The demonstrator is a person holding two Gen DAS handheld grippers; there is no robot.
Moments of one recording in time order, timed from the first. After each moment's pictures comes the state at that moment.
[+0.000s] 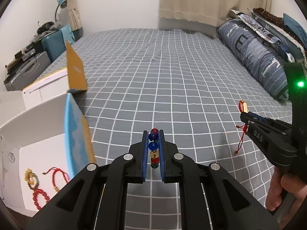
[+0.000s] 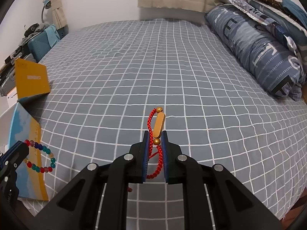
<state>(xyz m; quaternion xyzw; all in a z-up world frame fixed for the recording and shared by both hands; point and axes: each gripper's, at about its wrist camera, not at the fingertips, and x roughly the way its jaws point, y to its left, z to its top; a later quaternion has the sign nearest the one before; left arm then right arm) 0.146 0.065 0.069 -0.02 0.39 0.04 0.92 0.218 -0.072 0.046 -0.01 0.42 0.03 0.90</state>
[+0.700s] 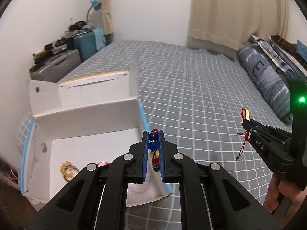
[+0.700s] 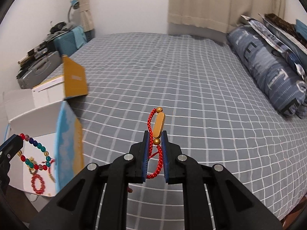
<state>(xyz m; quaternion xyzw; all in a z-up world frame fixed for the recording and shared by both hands) 0.067 0.170 0.127 -0.06 0.35 0.12 0.93 0.162 0.030 0.104 -0.03 0.38 0.10 0.92</state>
